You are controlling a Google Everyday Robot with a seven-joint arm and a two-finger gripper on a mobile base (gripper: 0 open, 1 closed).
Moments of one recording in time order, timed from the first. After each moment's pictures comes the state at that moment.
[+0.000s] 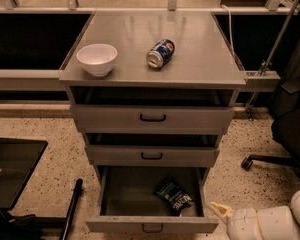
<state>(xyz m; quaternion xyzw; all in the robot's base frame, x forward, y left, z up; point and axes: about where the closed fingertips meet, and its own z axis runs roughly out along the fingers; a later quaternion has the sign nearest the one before) 0.307 -0.144 0.623 -0.47 0.77 0.32 0.28</state>
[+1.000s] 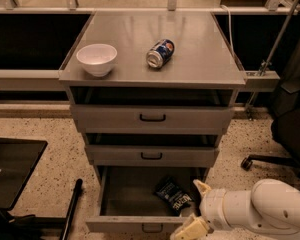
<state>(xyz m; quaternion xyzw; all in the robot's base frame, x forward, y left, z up) 0.391 -0.113 0.590 -0.45 0.80 0.23 0.32</state>
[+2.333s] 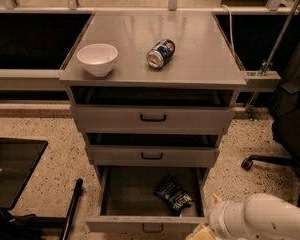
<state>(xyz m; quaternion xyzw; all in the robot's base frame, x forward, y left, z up) 0.392 -0.170 0.510 -0.41 0.86 0.14 0.26</state>
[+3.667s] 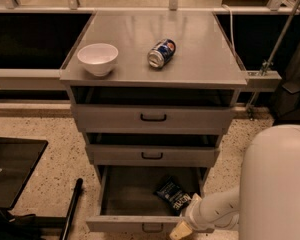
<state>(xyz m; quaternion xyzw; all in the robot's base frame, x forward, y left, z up) 0.456 -0.150 0.345 -0.43 0.87 0.06 0.21</state>
